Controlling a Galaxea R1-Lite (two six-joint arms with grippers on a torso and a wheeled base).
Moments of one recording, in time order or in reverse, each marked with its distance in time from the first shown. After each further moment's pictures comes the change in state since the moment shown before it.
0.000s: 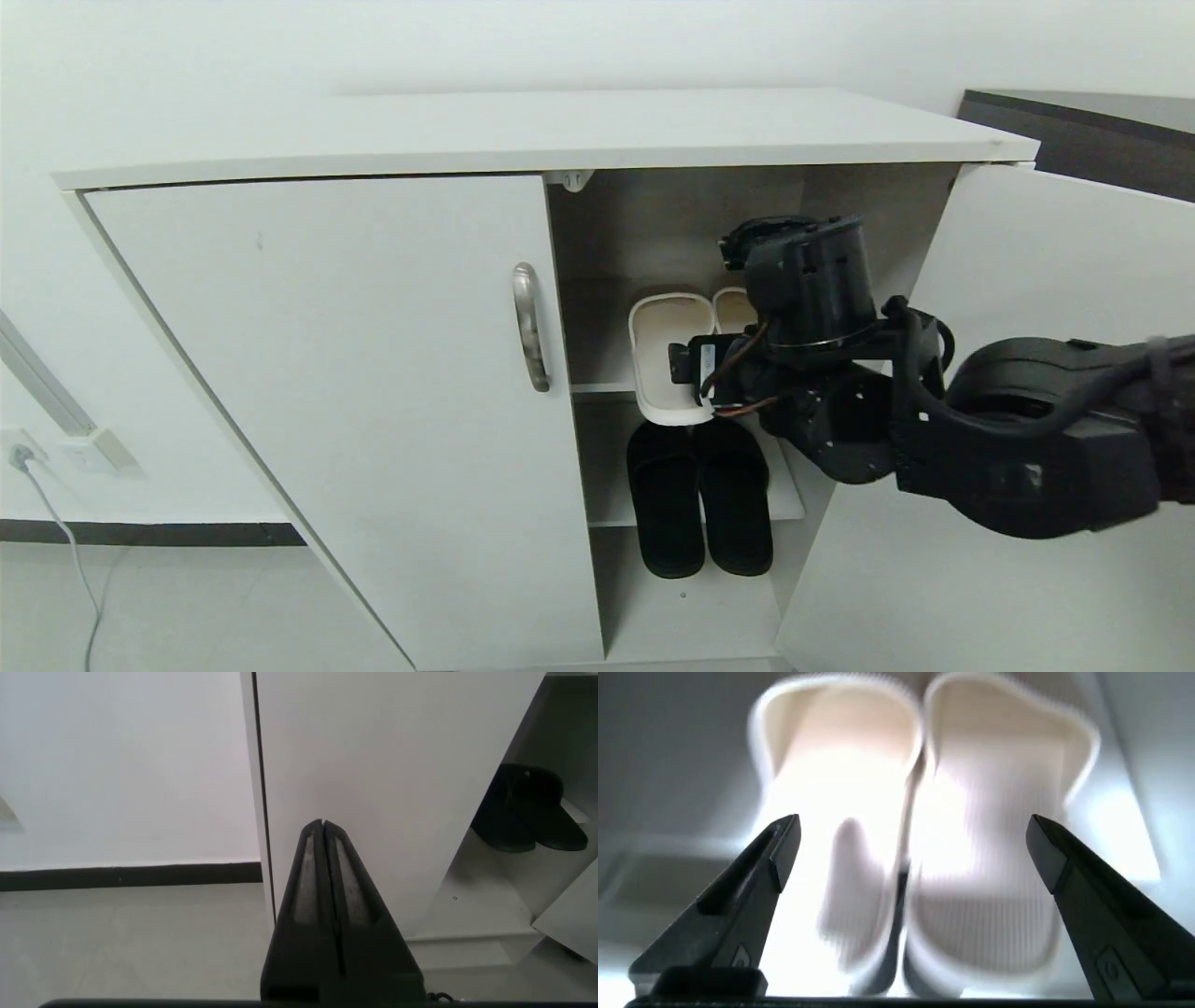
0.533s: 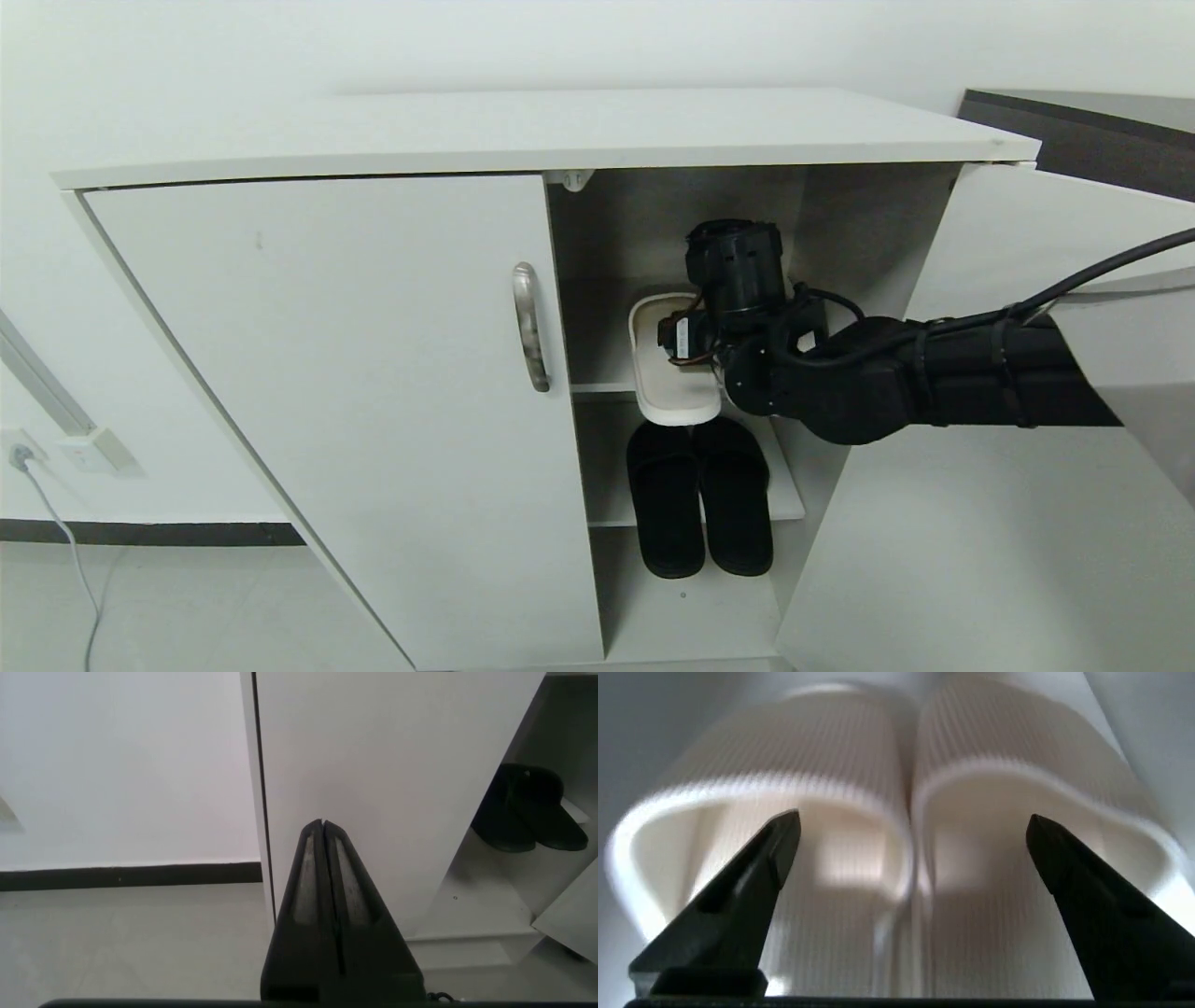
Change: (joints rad) left arm 0.000 0.000 0.000 0.000 0.000 0.001; right arm -0.118 0.277 -0.334 0.011 -0.033 -0.087
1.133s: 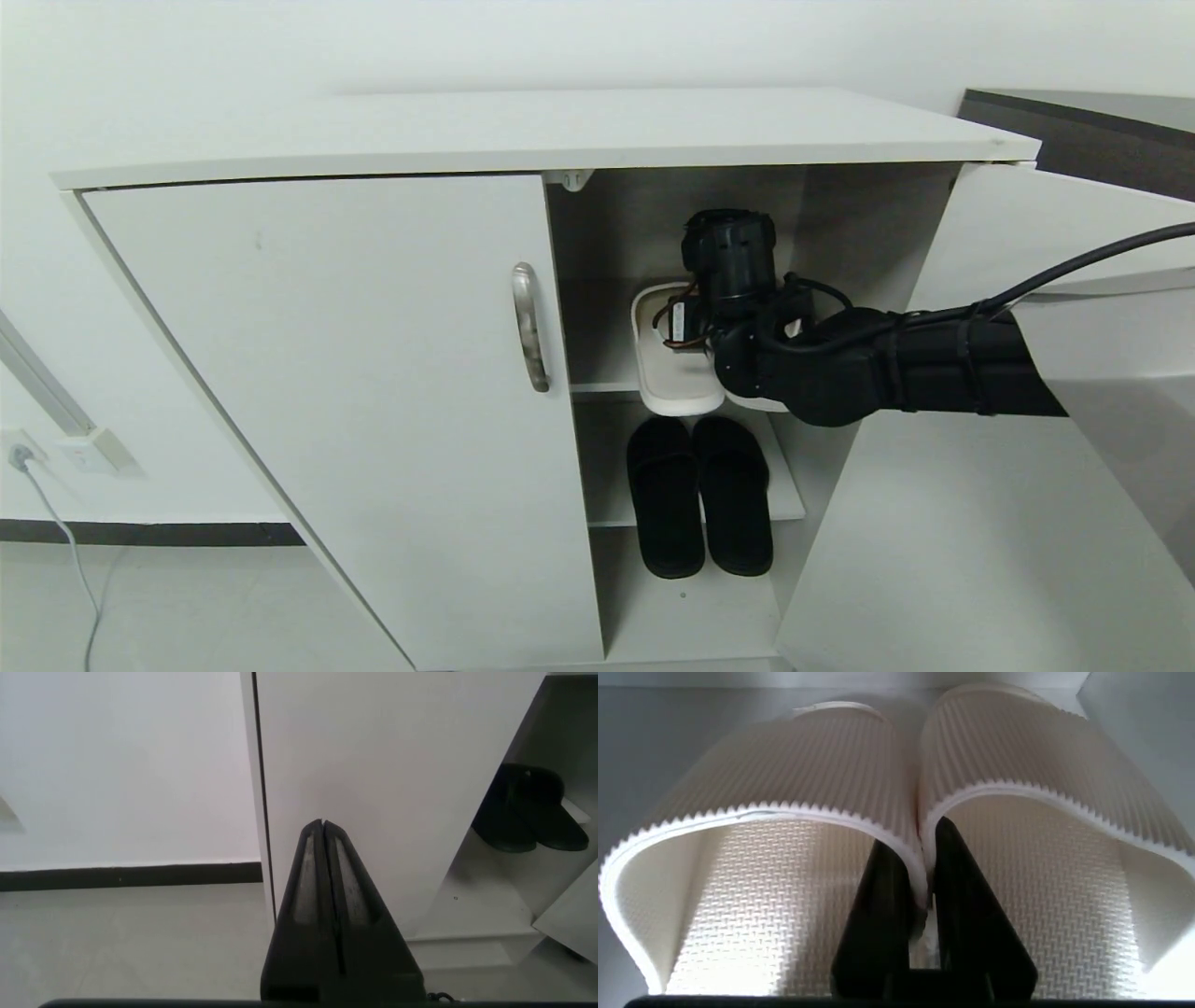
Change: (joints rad) left arm 0.000 0.000 0.000 0.000 0.000 0.000; right arm -0.028 0.070 -0.124 0.004 0.000 -0.003
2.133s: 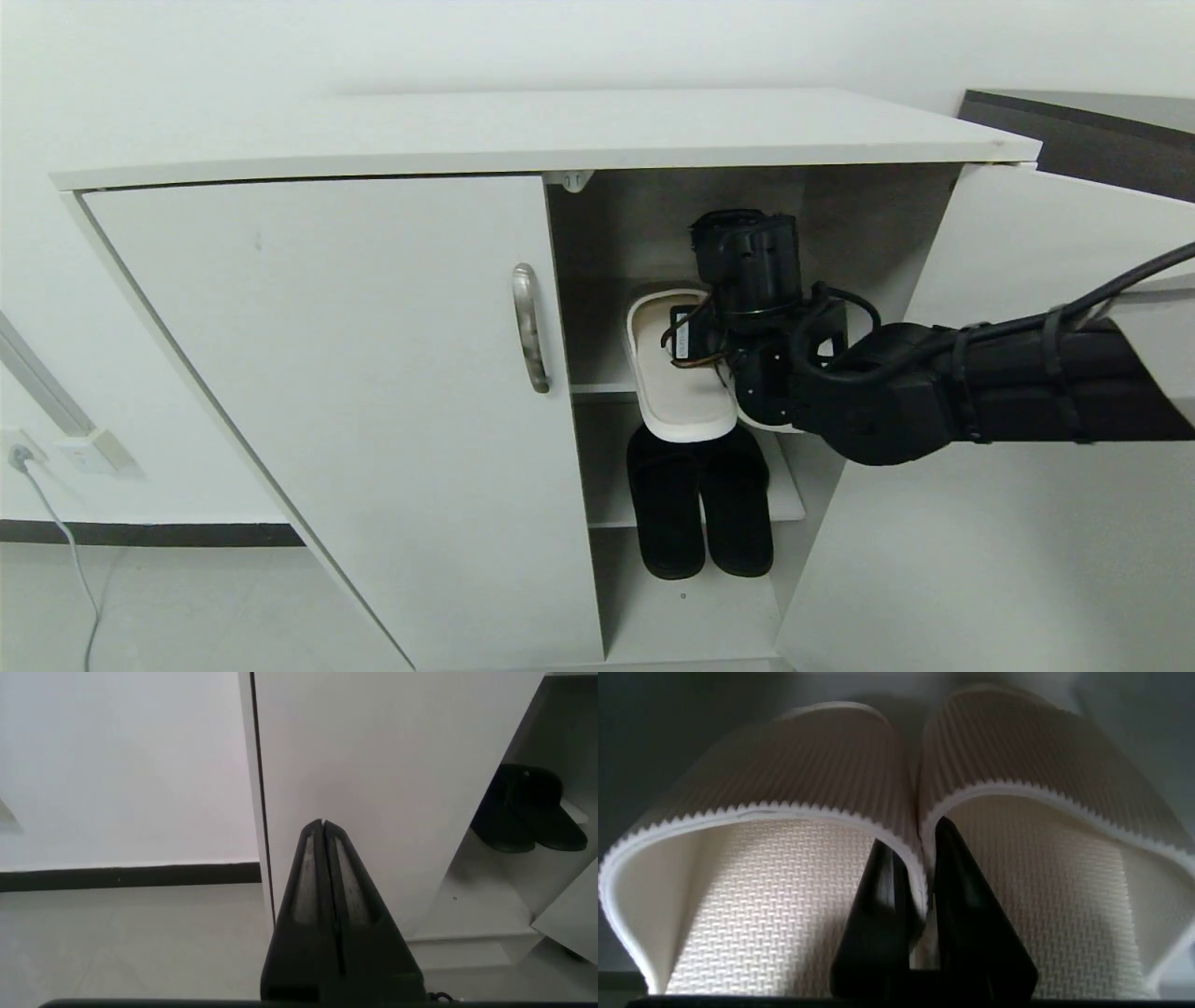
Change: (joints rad) left arm 0.000 0.000 0.000 0.000 0.000 -0.003; right arm 0.047 -0.124 0.198 -0.087 -0.001 -0.008
